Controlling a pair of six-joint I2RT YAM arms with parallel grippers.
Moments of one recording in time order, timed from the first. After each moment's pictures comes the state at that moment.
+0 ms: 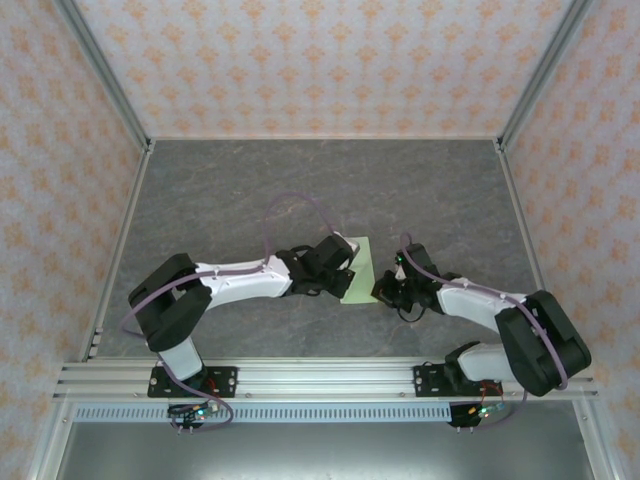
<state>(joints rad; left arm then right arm) -0.90 1.71 1.03 -0.28 -0.03 -0.44 0.46 1.30 0.42 -0.14 -0.38 0.92</state>
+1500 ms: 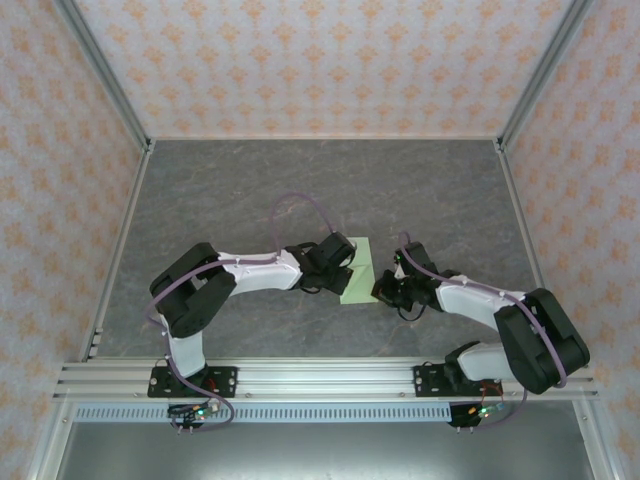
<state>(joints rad) -0.86 1.84 1.07 -0.27 -0.03 -0.44 0.46 1.32 0.44 -0.18 -0.37 0.89</state>
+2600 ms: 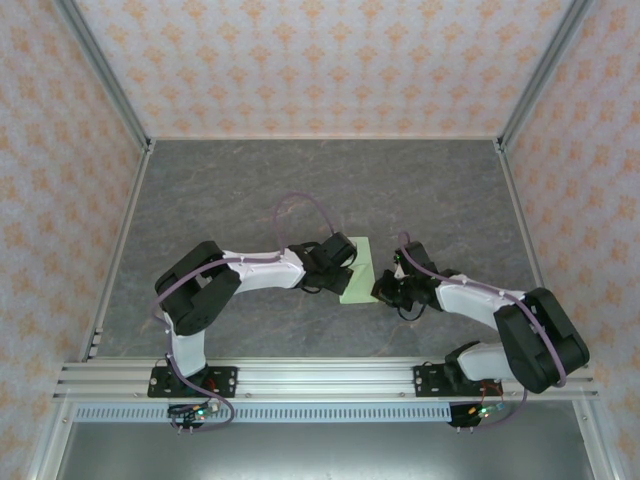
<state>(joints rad) -0.86 1.87 1.10 -0.31 -0.05 -0.44 0.46 1.32 0.45 -0.19 -0.37 0.89</state>
